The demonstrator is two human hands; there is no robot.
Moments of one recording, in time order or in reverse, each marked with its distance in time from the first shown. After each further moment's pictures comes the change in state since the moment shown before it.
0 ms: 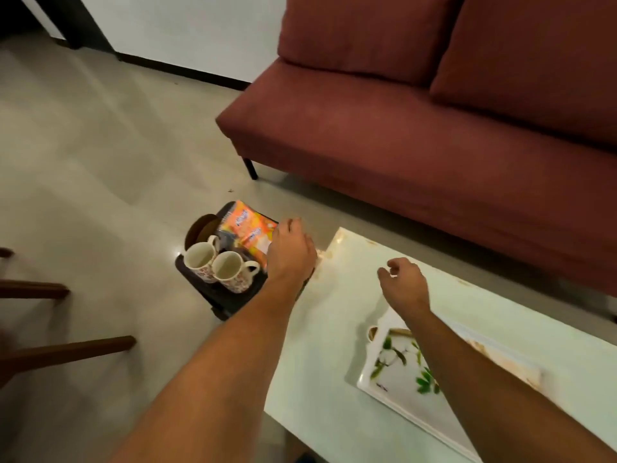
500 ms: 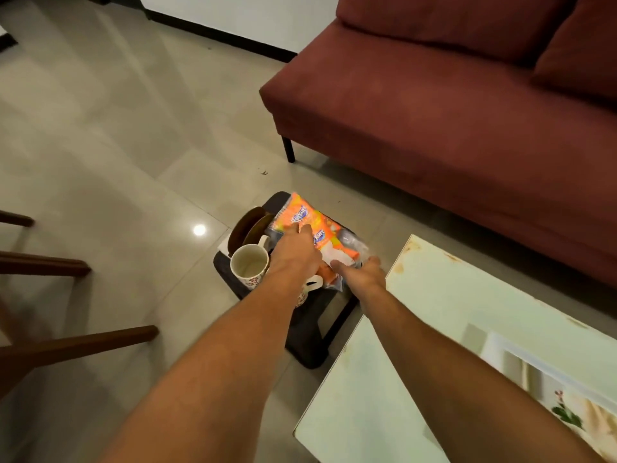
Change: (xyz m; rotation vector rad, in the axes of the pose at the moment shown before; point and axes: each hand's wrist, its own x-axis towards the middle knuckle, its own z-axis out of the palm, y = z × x) left_hand 0.098 -0.164 0.002 0.145 -0.362 -0.175; right_hand 0.059 -0.130 0.240 0.232 -0.220 0.296
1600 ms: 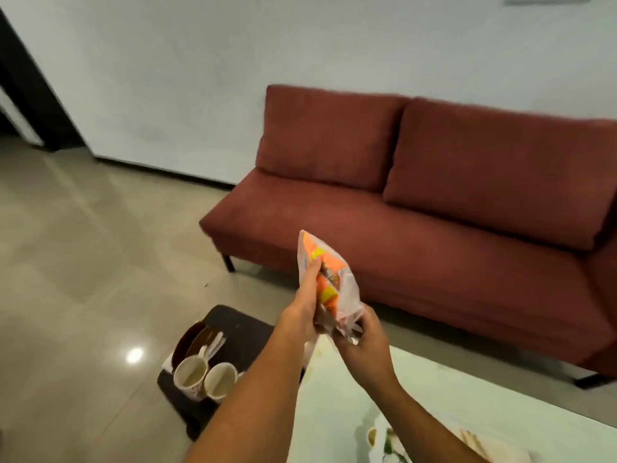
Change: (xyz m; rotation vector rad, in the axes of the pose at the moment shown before) left_hand -0.122 0.204 -0.120 -1.461 -0.495 -0.139; right_hand -0.188 -0.033 -0.224 0.246 0.144 -0.690
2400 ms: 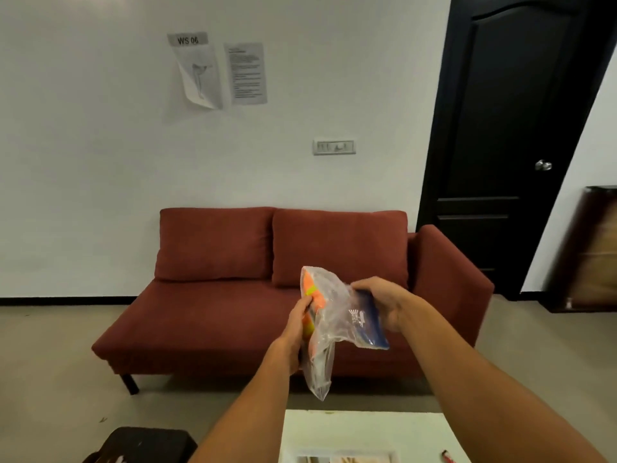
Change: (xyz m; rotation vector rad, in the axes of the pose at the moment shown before) left_hand -0.211 -0.009 0.260 0.279 -0.405 0.138; right_hand -0.081 -0.239 -0.363 0.272 0.114 0.518
